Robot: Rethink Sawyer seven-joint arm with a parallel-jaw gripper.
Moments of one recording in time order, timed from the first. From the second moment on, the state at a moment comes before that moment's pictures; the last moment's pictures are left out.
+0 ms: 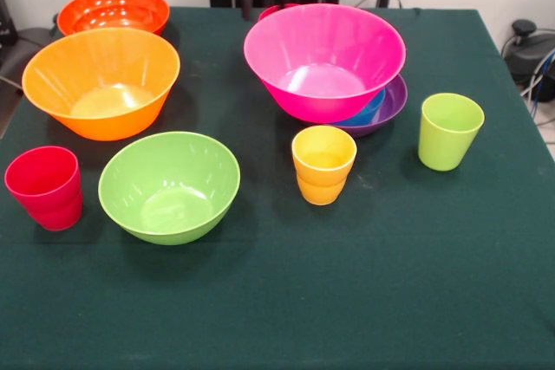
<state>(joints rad) -0.54 -0.68 0.07 2.16 -0.37 0.04 2.10</state>
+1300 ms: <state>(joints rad) -0.72 -0.68 0.18 2.06 -0.43 0.21 2.10</state>
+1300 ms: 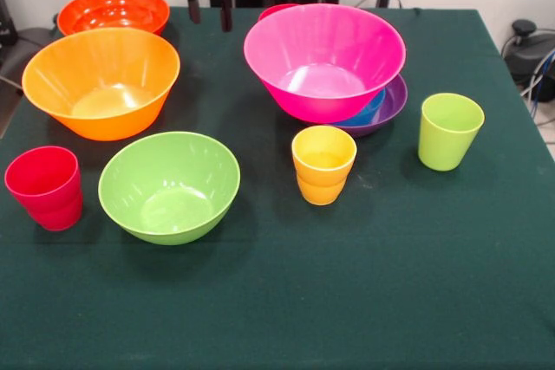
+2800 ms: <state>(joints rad) -0.76 -0.62 0.37 1.77 -0.43 0.53 2.10</state>
